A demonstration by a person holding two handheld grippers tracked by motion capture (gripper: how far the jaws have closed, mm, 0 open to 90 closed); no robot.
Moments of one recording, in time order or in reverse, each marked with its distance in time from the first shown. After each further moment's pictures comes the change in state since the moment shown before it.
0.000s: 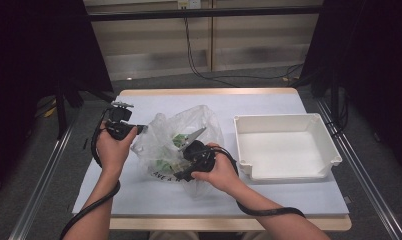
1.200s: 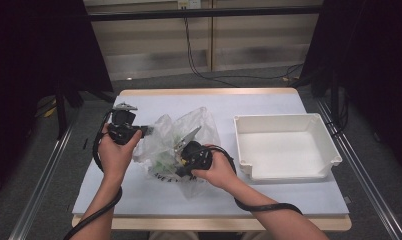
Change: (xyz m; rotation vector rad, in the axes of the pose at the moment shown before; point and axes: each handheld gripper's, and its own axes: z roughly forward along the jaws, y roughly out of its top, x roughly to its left) left arm -0.025 -0.001 -0.012 -0.058 -0.015 0.046; right arm -0.007 0.001 0.014 0.070 0.117 -0.039
